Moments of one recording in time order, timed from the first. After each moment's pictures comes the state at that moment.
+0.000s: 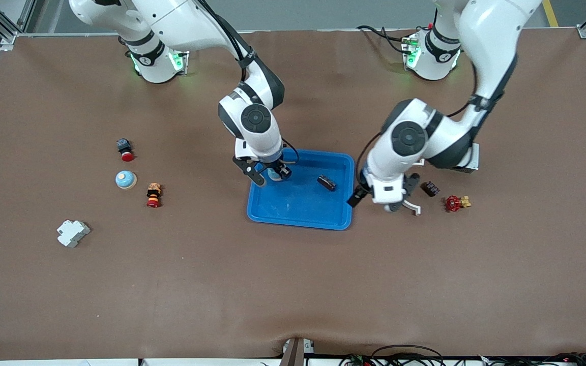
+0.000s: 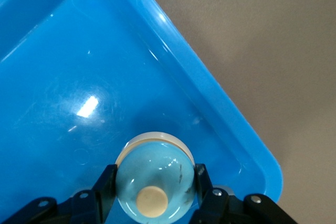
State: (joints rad) left arm -0.01 0.45 -0.51 -1.86 0.17 2.24 -1.41; right arm 0.76 0.58 0.01 -1.83 0.09 2.43 1.49
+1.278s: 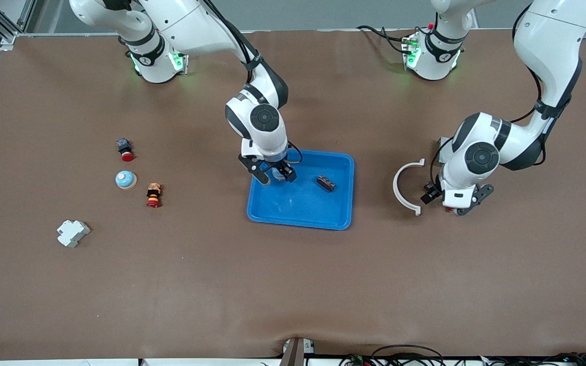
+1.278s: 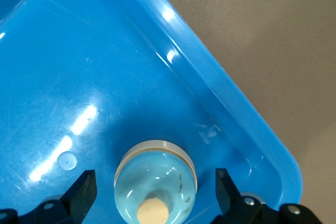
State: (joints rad) left arm 0.35 0.43 -0.50 -2.17 0.46 2.38 -1.13; right arm 0.81 0.63 0.00 -1.82 0.06 2.46 1.57
